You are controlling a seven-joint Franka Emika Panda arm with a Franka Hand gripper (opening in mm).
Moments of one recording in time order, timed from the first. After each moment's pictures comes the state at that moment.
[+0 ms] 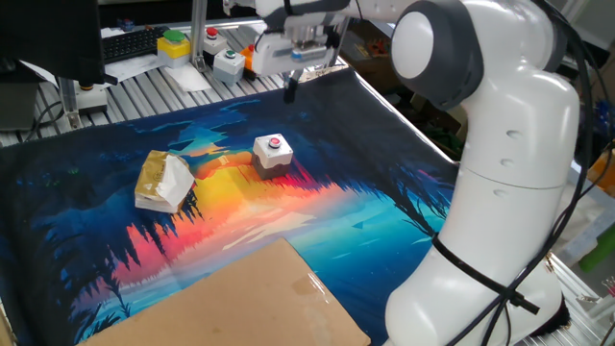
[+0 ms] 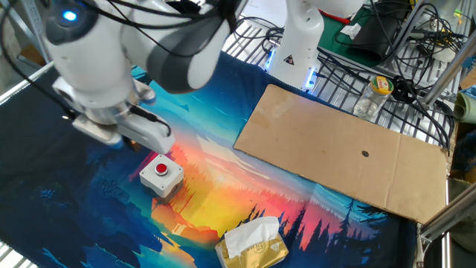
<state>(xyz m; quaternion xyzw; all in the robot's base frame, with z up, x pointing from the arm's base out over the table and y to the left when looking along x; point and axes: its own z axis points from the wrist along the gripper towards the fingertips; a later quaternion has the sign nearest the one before) 0.615 -0.119 0.234 0.03 -1.00 0.01 0.07</state>
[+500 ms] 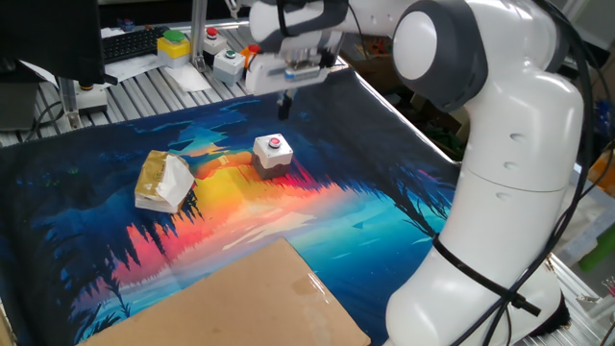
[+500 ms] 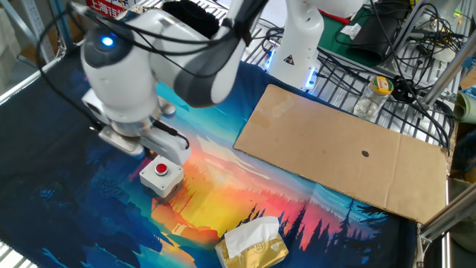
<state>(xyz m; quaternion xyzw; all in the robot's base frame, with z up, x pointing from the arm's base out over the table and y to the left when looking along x) 0.598 -0.102 0.197 0.01 -1.00 0.01 0.07</state>
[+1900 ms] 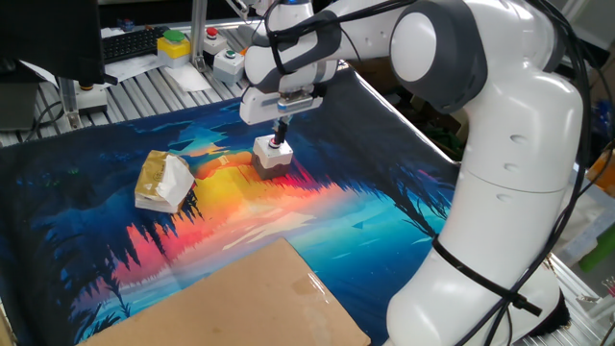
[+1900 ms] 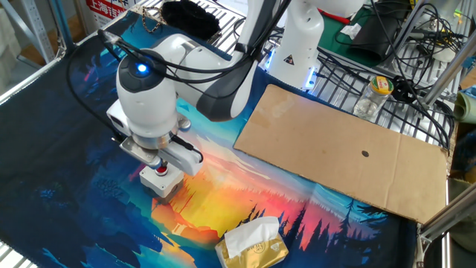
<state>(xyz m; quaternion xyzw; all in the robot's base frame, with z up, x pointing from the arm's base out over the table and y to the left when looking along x) 0.578 -0.087 0.150 0.00 -1.00 0.03 0.06</state>
